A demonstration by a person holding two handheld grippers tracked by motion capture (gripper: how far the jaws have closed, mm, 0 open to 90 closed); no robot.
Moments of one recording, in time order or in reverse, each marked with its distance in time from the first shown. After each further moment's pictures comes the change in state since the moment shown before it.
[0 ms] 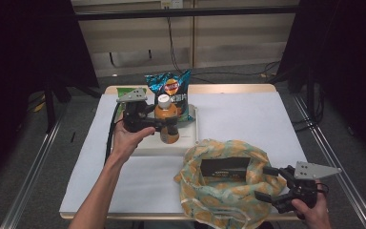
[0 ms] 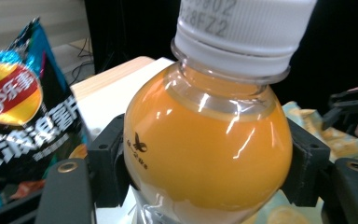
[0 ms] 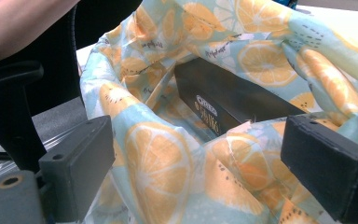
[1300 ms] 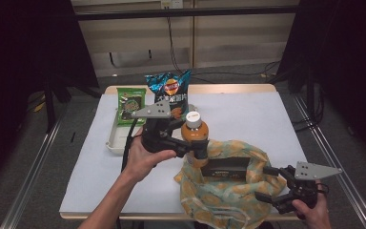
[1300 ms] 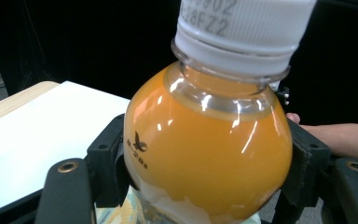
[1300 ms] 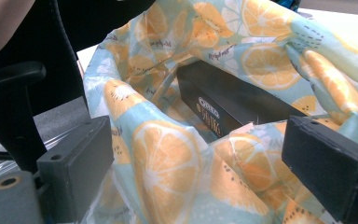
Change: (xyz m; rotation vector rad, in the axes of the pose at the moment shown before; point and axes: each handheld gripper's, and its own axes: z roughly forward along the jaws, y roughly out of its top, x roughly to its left) left arm -0.103 0.034 0.004 -0.037 -0.279 0.064; right arm 0.001 0.001 -0.001 -0.007 0.009 -0.005
